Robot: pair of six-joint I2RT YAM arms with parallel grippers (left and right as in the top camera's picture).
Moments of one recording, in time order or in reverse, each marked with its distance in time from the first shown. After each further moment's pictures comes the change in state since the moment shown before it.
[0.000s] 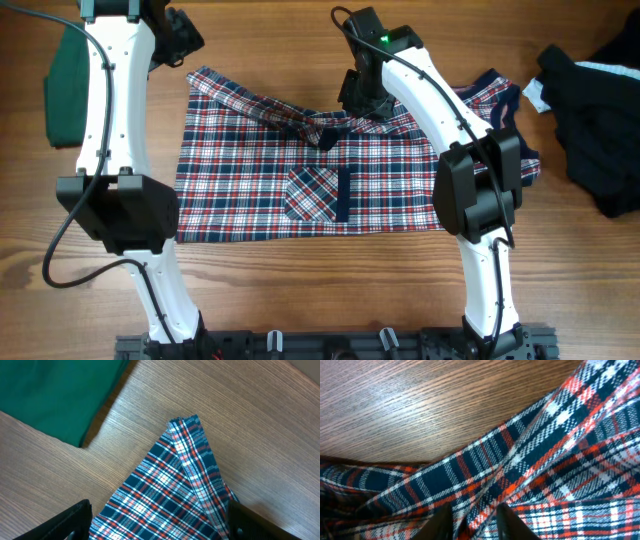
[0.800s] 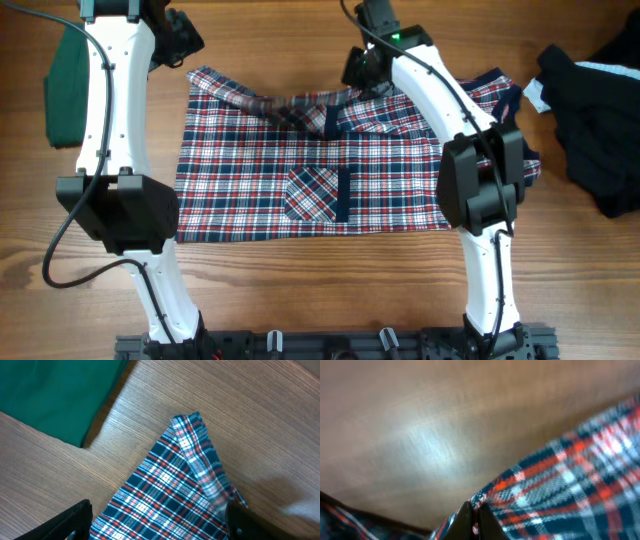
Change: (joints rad) left arm 0.000 0.000 0.000 -0.006 0.000 0.016; right arm -0.066 0.039 0.000 0.328 -0.012 -0.072
